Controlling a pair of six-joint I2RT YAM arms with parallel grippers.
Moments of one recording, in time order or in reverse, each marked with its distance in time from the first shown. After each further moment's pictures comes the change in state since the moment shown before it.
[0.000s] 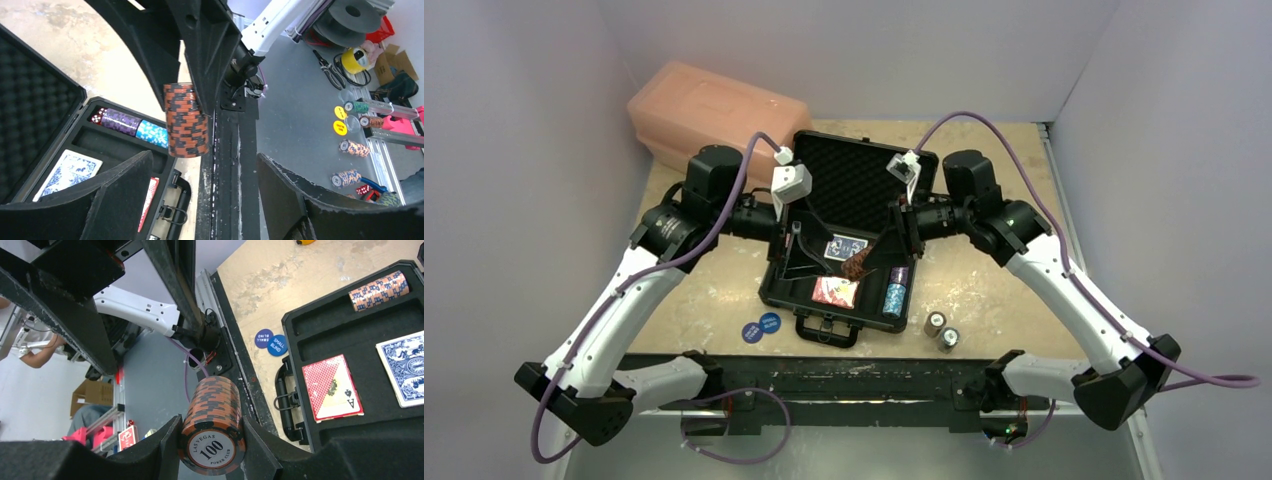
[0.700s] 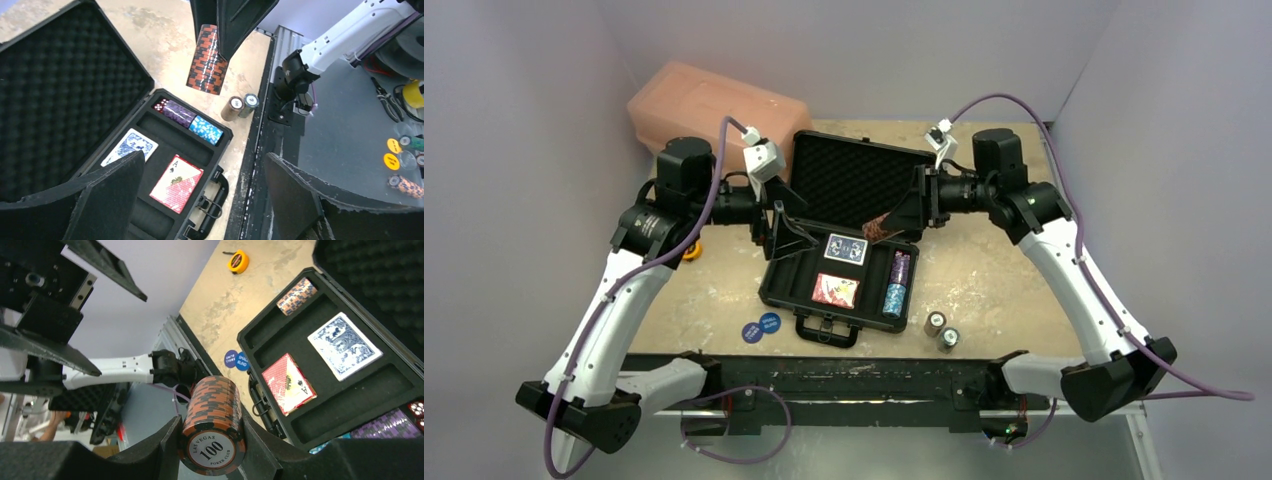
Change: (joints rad) left arm 0.154 -0.033 0.007 0.019 -0.095 0.002; right arm -0.189 0.051 0.119 -0.119 0.098 0.135
